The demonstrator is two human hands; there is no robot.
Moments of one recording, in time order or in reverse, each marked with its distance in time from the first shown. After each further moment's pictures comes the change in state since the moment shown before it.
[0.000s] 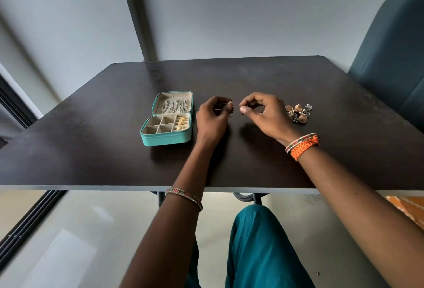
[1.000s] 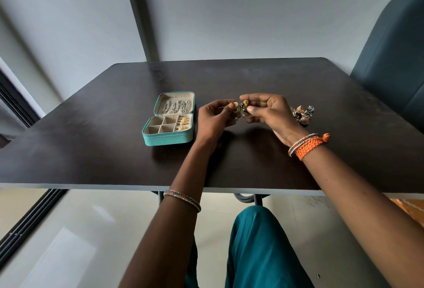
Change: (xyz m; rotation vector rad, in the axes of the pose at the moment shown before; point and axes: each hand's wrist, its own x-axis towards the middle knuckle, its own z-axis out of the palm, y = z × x) left_hand -0.006 0.008 -0.002 -0.393 -0.102 -0.187; right_hand 0.005 -0.002 -0.003 0.531 -0.097 0.257
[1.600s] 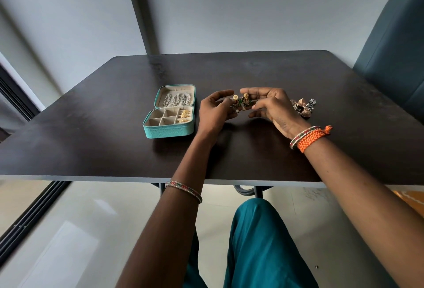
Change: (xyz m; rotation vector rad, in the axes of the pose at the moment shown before) left_hand 0.004 0.000 0.001 0.020 0.034 -0.048; right_hand 0.000 -0.002 -0.003 0.025 -0.058 0.062
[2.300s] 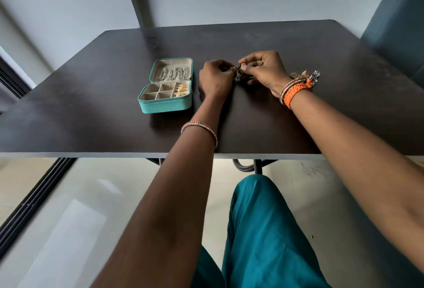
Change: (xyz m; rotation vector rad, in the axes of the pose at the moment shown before) left_hand 0.040 -0.008 0.012 0.585 0.249 0.042; right_hand 0.047 0.018 0.006 -0.302 0.175 -0.035
